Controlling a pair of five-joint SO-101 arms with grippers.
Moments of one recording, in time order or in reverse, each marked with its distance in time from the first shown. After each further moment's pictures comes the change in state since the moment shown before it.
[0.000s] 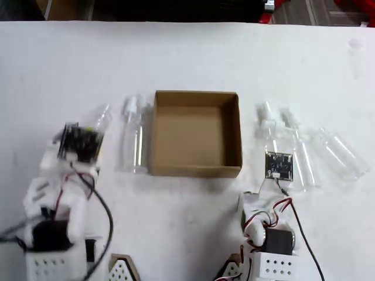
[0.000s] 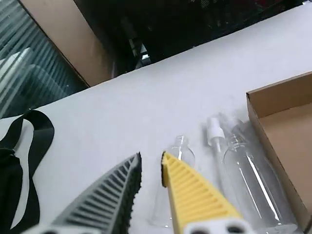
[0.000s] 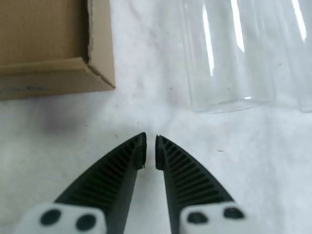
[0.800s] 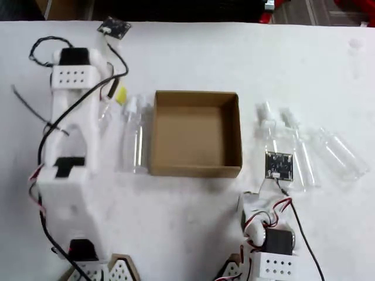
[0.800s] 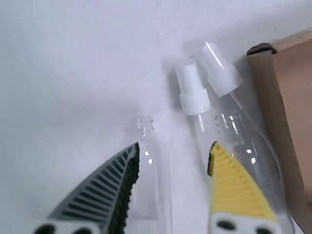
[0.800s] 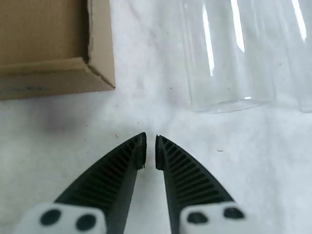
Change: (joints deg) left arm 1.9 114.3 -101.4 36.3 0.1; right arm 0.0 0.0 0.0 0.0 0.0
